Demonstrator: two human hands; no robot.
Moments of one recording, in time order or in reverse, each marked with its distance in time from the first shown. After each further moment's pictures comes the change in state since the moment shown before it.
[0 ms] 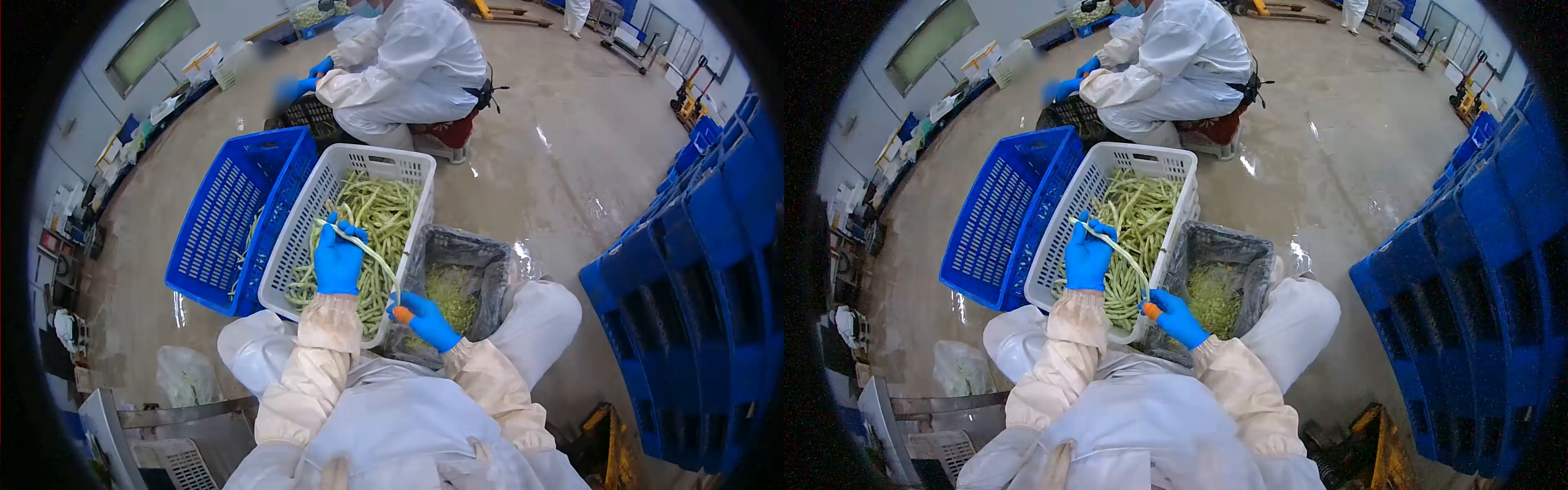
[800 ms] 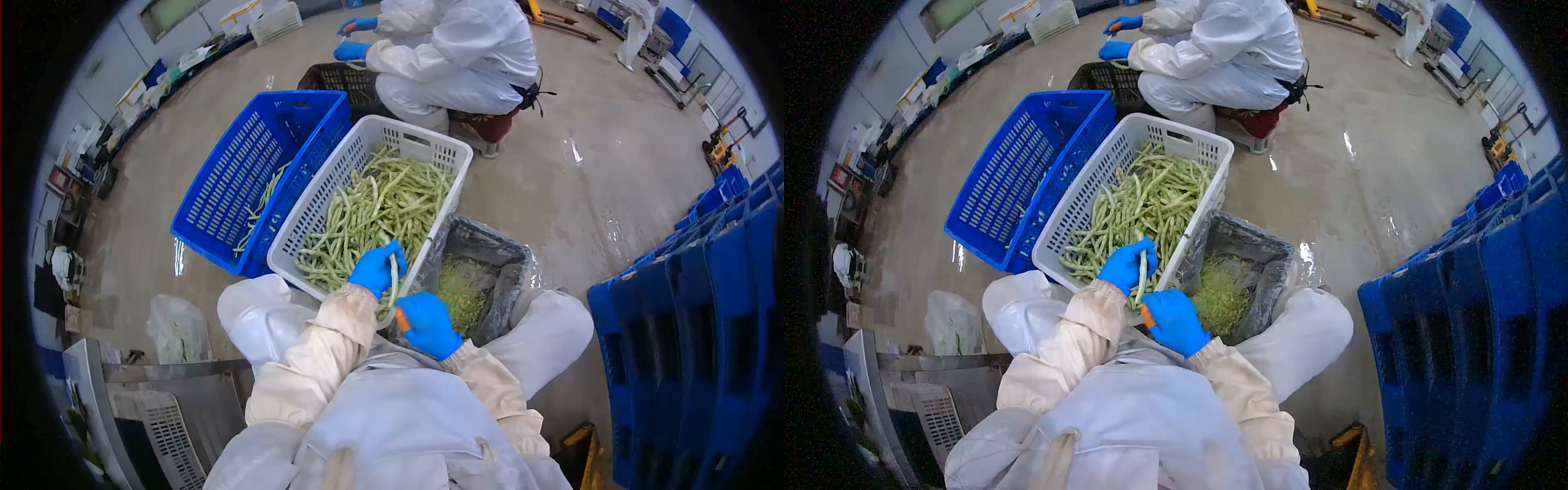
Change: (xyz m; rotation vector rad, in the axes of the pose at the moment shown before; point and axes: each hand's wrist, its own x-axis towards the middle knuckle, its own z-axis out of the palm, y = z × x) left_hand -0.026 -0.015 -0.083 0.214 0.436 -0.562; right_hand -0.013 -0.037 0.028 -0.957 -0.021 -0.611
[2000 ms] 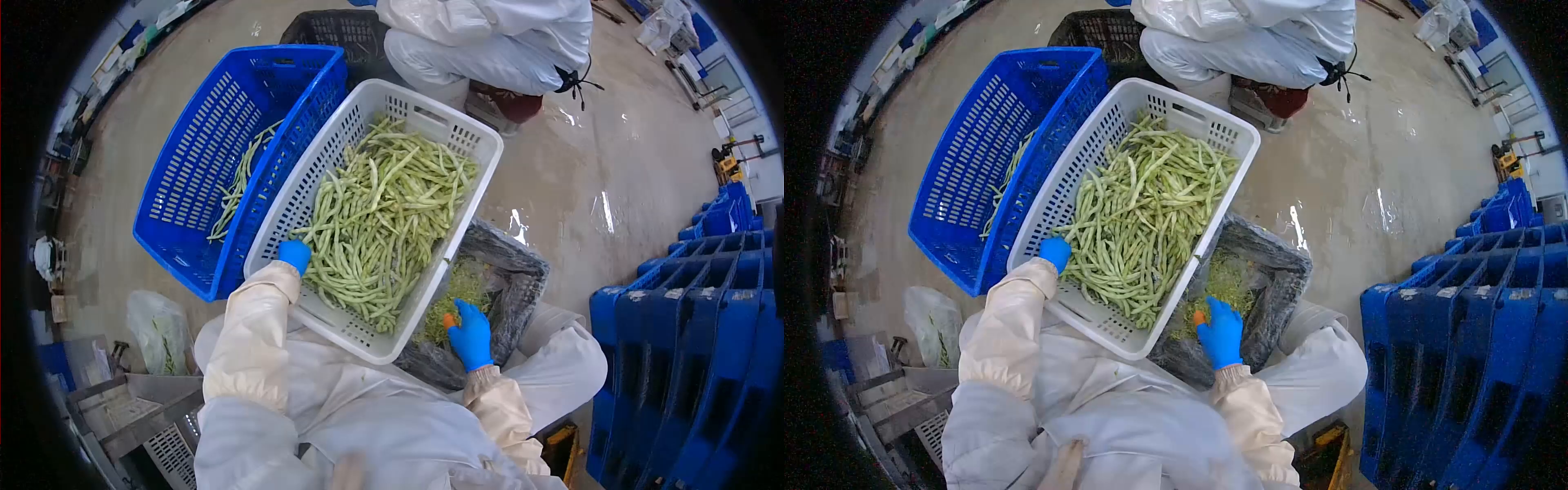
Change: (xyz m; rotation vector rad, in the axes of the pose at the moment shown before) left_hand 0.071 0.181 -0.220 2.933 0.504 0.160; right_hand -0.023 0.104 0.030 -0.276 -0.111 0.742
